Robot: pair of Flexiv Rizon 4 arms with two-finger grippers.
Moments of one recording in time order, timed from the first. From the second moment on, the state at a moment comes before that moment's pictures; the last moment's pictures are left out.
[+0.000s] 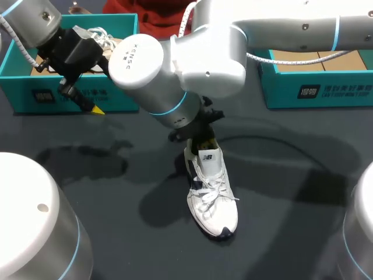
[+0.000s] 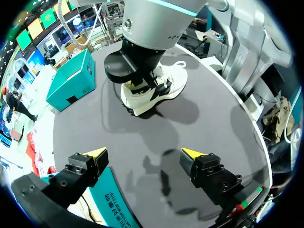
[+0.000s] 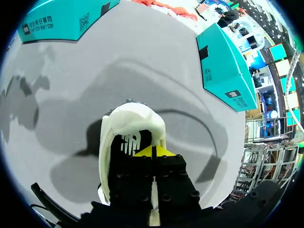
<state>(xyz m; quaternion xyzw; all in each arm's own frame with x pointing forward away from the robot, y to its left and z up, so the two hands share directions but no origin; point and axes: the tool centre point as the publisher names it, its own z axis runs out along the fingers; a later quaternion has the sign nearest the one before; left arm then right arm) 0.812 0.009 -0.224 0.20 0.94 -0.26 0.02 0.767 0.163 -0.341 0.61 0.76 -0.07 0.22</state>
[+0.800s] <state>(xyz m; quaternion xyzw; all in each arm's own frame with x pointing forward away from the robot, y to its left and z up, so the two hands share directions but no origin) 0.812 0.009 -0.224 0.20 0.94 -0.26 0.02 0.757 0.167 -0.394 0.62 0.78 -0.08 0.09</state>
